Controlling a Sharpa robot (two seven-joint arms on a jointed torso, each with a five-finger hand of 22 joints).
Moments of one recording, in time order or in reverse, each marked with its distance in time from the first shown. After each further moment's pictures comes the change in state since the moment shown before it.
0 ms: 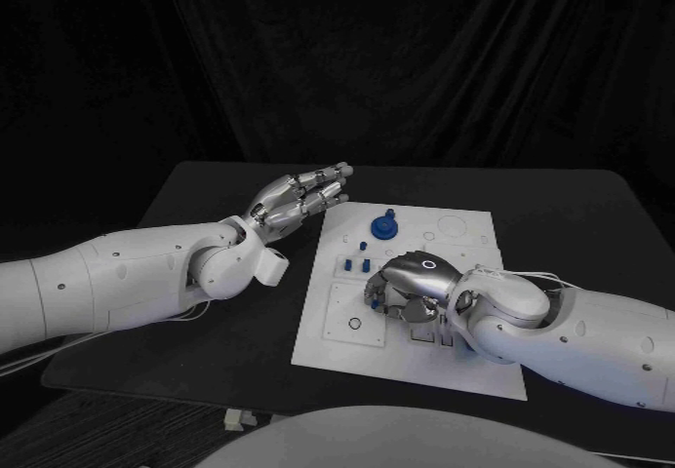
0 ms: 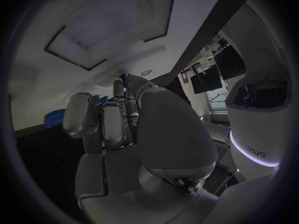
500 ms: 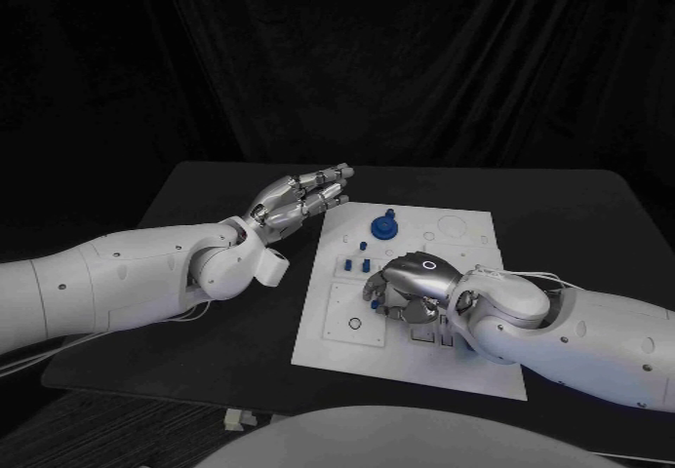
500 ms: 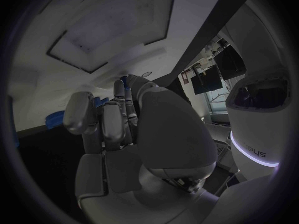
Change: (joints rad) left arm -0.002 0.001 0.000 -0.001 0.000 0.003 -0.003; left_hand 0.004 -0.004 0.002 -0.002 0.004 0.004 0.004 0.000 0.001 -0.004 0.004 0.004 0.000 0.004 0.004 0.000 0.000 0.000 0.000 0.000 0.000 0.000; right arm -0.001 -0.001 0.000 0.000 0.000 0.012 -0.006; right_hand -0.015 -0.015 -0.006 0.034 -0.023 -0.113 -0.005 -0.057 -0.032 -0.011 -0.011 -0.013 -0.008 -0.016 0.001 -0.015 -0.025 0.000 -0.013 -0.002 -0.037 0.000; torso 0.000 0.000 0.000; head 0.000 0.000
